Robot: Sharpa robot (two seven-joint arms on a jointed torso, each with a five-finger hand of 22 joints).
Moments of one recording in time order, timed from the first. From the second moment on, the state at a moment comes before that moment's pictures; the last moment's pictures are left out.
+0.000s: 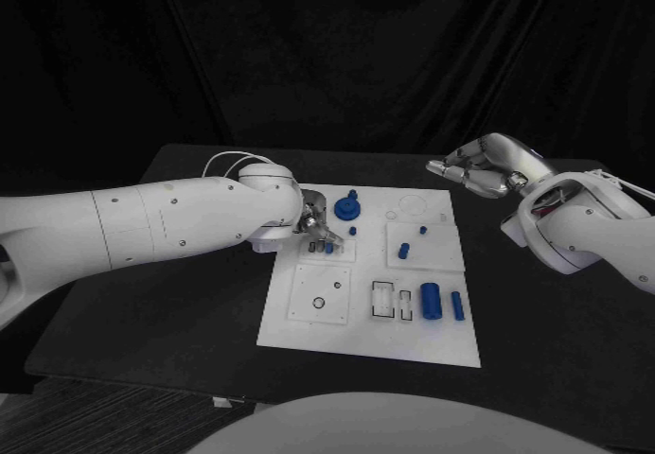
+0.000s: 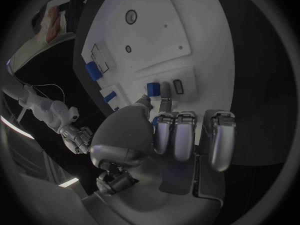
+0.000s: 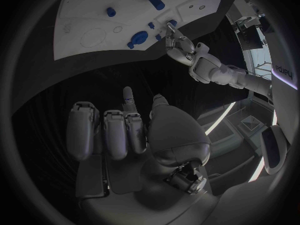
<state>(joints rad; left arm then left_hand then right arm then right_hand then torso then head) 1.34 -0.61 -0.21 1.40 -1.11 0.16 -0.57 1.10 0.08 0.01 0.26 0.07 1.13 0.03 0.22 0.73 1.46 -0.03 1.56 1.31 1.46 -0.08 1.56 1.31 0.00 1.47 0.03 1.55 1.30 1.34 -0.92 -0.21 1.57 -1.18 -0.57 -0.02 1.09 0.16 -0.21 0.29 0.33 0.95 0.11 0.16 0.25 1.46 0.03 1.55 1.30 1.47 -0.03 1.50 1.30 0.07 1.46 0.06 1.39 1.30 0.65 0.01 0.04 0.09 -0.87</state>
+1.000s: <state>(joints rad) 1.33 -0.64 -0.21 1.43 -1.11 0.12 -0.56 1.04 0.08 -0.02 0.28 0.06 1.14 0.03 0.21 0.75 1.46 -0.03 1.56 1.31 1.46 -0.08 1.56 1.31 0.00 1.47 0.03 1.55 1.30 1.34 -0.92 -0.21 1.57 -1.18 -0.56 -0.03 1.09 0.16 -0.21 0.29 0.33 0.95 0.11 0.16 0.25 1.46 0.03 1.55 1.30 1.47 -0.03 1.50 1.30 0.07 1.46 0.06 1.39 1.30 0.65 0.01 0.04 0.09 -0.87</state>
